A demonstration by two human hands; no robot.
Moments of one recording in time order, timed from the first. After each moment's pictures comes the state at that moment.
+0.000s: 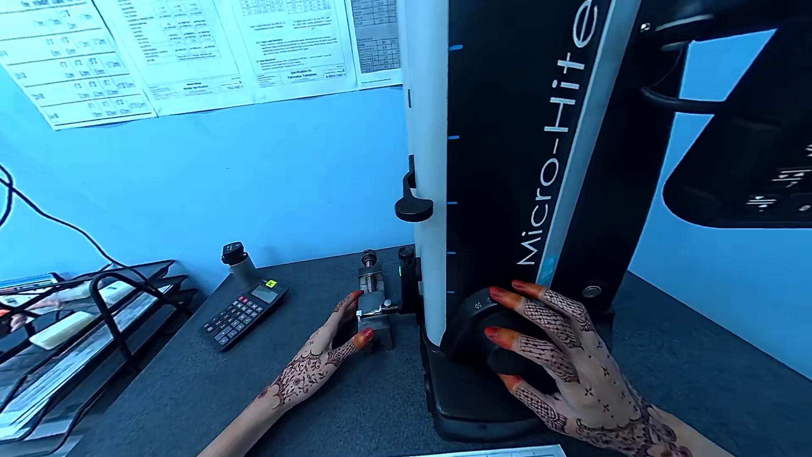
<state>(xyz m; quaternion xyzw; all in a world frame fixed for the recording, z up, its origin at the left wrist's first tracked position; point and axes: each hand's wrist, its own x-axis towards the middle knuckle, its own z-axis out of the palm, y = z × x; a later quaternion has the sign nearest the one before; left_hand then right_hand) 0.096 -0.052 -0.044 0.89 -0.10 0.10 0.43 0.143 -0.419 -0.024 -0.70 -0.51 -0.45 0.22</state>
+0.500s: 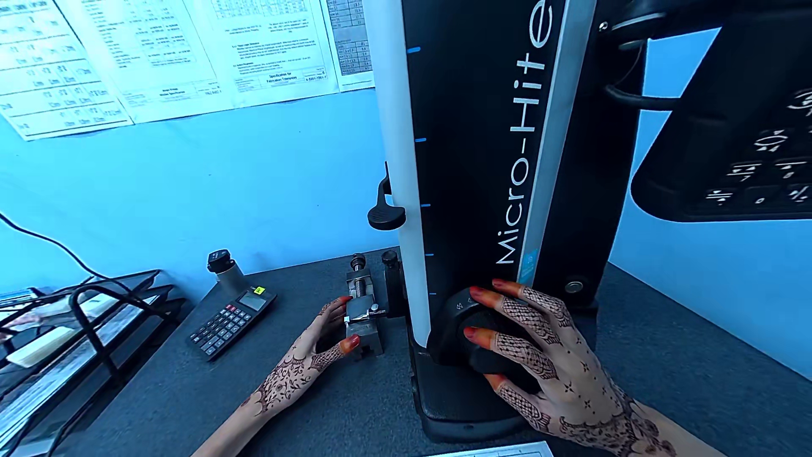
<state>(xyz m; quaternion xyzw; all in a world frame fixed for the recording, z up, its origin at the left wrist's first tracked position) 0.097 -0.048 -0.042 0.88 -0.09 0.10 0.45 0.140 -0.418 -0.021 -0.70 -0.51 -0.44 0.22</state>
